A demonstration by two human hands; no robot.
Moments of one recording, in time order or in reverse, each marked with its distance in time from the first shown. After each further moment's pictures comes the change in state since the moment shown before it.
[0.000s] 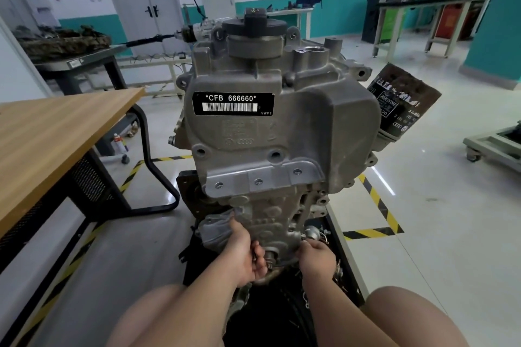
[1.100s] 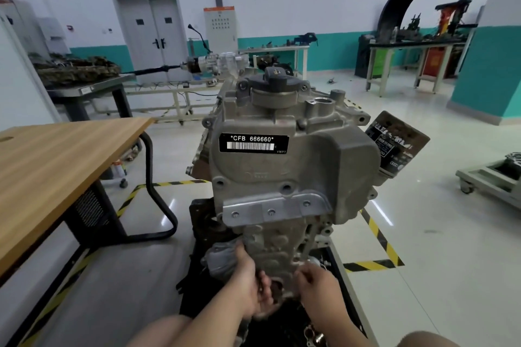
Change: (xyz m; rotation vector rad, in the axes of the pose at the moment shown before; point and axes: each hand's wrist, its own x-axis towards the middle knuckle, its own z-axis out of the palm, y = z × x) left_hand 0.013 -0.016 -0.015 0.050 -0.220 -0.113; right_hand -0.056 -0.042 -0.038 -0.610 -0.344 -0.514
